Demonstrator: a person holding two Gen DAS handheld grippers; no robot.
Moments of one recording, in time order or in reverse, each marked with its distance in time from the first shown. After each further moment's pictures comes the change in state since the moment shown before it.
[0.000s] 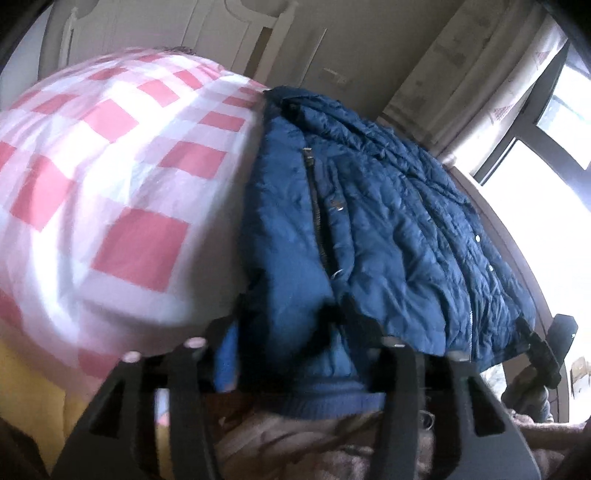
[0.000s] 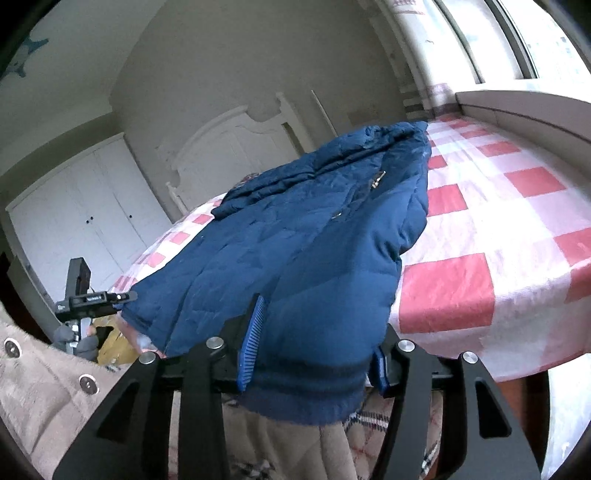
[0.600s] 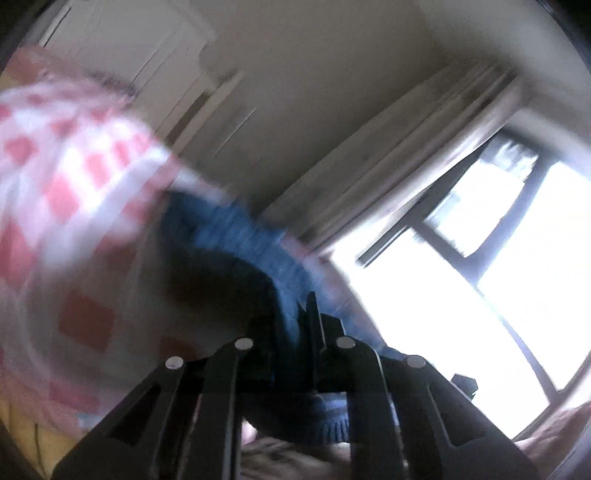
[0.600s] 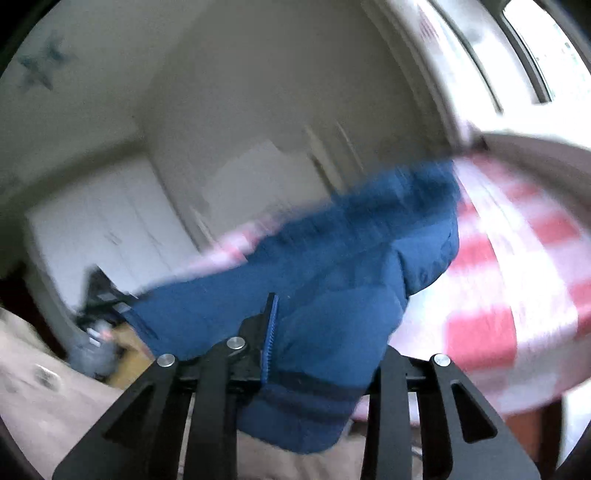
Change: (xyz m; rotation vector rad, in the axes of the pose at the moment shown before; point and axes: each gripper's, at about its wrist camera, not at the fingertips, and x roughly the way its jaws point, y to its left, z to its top) left arm -0.134 0.002 0.042 -0.140 -0.327 -0.525; right arm -0.058 0.048 0.037 -0.069 -0.228 0.189
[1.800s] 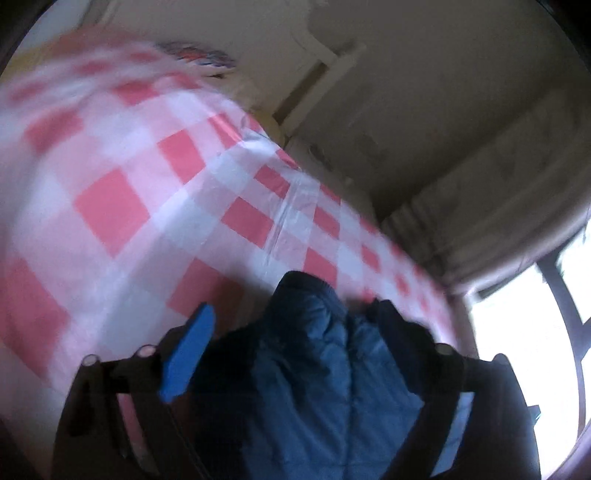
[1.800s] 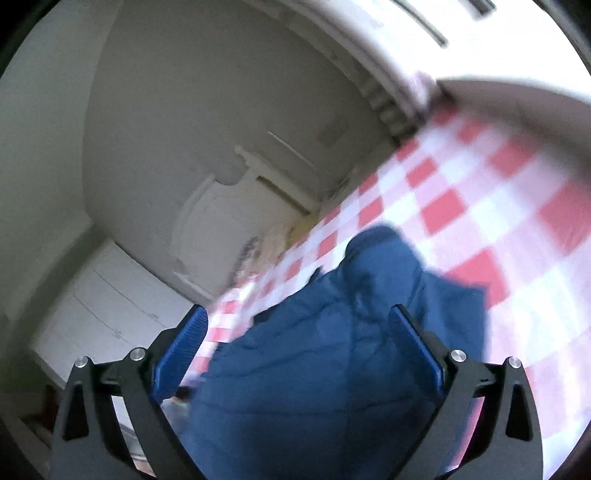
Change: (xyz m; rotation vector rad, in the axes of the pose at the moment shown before) left arm 0.230 0.160 0.107 -0.105 0.192 0.520; right arm 0.158 -0.148 0.114 0.335 0.142 -0.253
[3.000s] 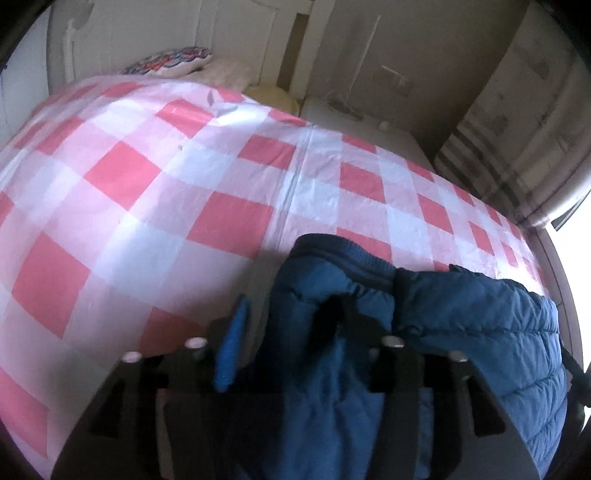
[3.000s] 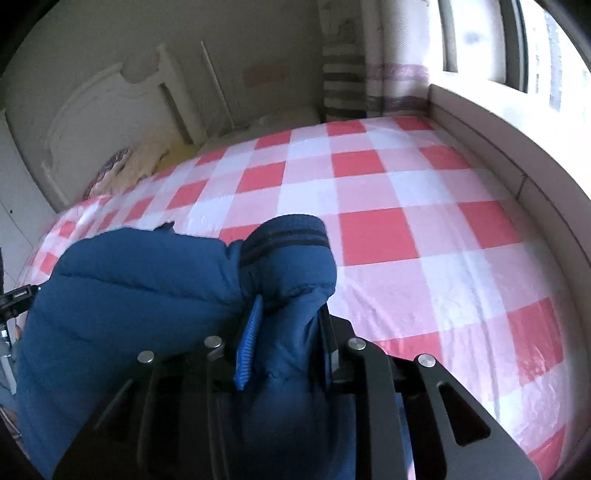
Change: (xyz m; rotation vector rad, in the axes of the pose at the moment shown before) left arm 0.096 -0.028 0.018 0.200 0.092 0.268; right arm 0.118 -0.027 0.008 -0.263 0.212 -0.471
